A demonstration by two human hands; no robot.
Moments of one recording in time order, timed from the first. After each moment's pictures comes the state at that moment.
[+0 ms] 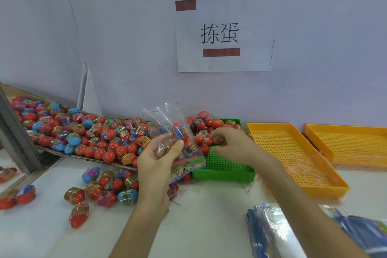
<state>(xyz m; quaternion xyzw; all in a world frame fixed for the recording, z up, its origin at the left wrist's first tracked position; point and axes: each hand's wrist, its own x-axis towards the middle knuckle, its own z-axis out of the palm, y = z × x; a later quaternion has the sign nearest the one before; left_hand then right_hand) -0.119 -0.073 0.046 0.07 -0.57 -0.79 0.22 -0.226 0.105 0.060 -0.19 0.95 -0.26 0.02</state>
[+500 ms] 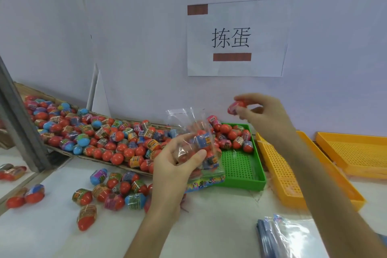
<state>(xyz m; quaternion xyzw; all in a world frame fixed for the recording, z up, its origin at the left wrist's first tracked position) -0.118 -0.071 0.047 -0.01 -0.63 -0.75 0.20 -0.210 0.118 0.126 -0.16 0.82 -0.52 -0.18</state>
